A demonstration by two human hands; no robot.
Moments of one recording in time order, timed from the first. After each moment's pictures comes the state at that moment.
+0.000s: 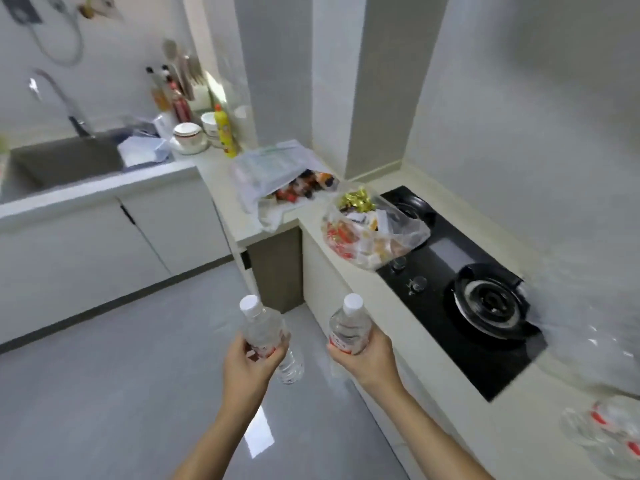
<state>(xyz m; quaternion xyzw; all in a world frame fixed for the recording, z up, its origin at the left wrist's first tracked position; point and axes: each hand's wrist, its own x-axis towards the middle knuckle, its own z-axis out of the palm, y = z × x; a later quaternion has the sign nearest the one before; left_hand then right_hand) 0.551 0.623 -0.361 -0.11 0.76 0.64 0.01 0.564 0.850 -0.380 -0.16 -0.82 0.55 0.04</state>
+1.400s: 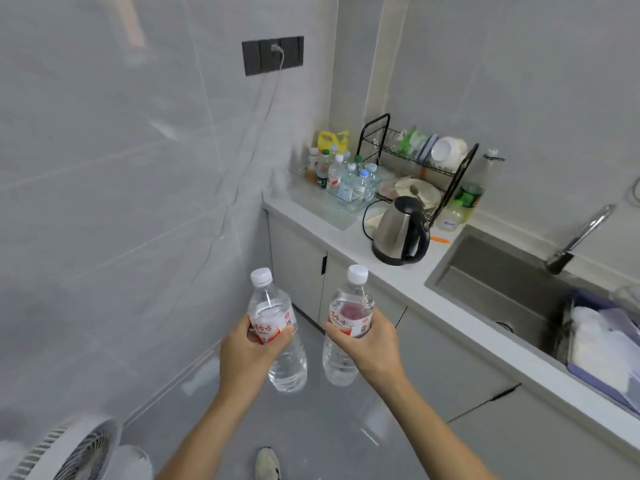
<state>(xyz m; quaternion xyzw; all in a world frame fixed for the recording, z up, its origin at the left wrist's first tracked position) 0.290 -0.192 -0.331 -0.54 0.59 0.47 -0.37 0.092 -0.097 -0.309 0.36 -0.75 0.49 -0.26</state>
